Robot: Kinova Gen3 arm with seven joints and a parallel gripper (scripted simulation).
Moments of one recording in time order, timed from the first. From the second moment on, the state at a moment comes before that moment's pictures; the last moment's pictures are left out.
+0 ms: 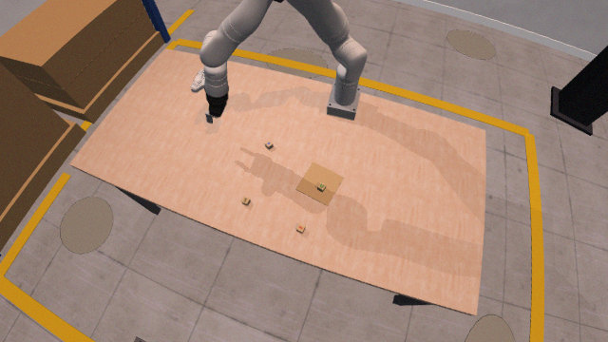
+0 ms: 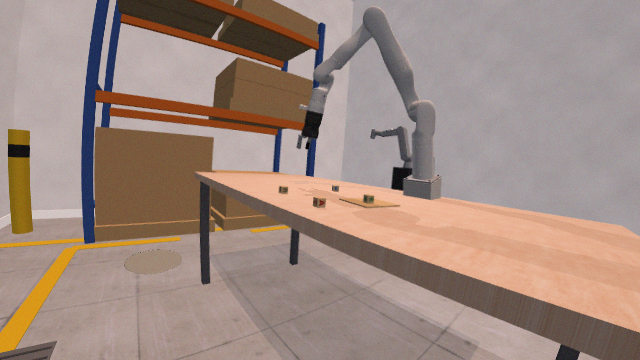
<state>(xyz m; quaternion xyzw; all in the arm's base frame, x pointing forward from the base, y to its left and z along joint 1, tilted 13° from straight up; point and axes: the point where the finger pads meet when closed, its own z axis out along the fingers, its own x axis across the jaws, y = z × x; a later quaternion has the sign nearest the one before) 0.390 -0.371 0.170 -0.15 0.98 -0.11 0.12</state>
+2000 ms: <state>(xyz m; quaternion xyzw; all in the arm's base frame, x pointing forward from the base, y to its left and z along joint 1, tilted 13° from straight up) 0.375 0.122 0.107 -0.30 0.95 -0.01 0.11</state>
